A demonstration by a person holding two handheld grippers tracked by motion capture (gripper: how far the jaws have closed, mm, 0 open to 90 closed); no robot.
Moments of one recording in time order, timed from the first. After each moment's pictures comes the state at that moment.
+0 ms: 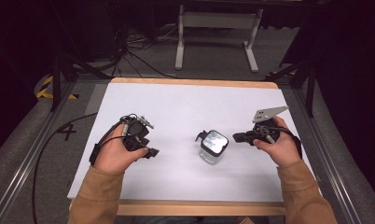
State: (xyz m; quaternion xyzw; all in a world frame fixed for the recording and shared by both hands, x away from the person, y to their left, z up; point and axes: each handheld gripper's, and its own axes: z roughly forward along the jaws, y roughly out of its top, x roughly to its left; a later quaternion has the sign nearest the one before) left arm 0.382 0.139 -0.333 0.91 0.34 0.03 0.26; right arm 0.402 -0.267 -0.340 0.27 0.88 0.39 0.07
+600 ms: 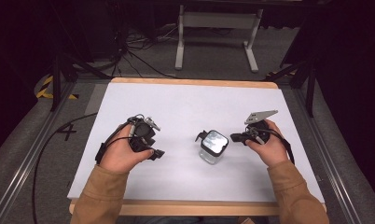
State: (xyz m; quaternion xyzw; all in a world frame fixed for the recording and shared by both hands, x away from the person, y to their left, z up) left arm 0.386 0.121 -0.344 0.92 0.31 0.03 0.25; right arm 0.418 -0.261 -0.375 0.31 0.87 0.36 0.10
